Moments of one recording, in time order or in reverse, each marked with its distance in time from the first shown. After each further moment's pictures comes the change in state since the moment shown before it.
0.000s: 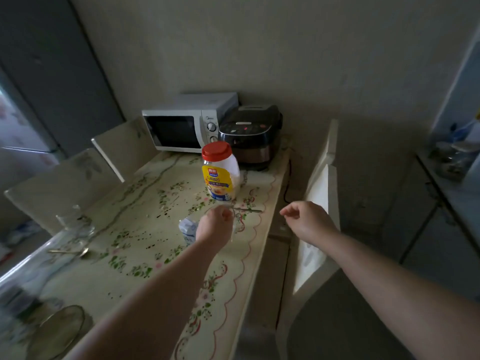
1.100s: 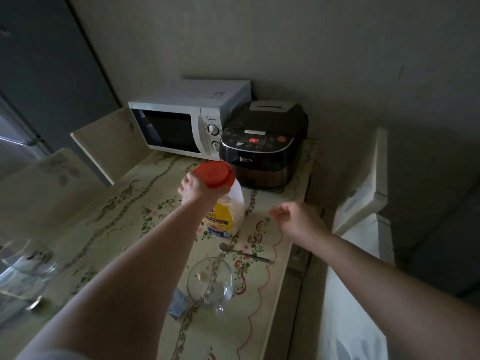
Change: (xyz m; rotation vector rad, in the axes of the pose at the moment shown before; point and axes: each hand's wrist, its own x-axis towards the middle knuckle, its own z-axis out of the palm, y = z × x) left_hand 0.286 0.029 0.011 -0.123 0.129 -0.303; right_hand 0.247 -0.009 0.023 0.041 -0.153 -0.049
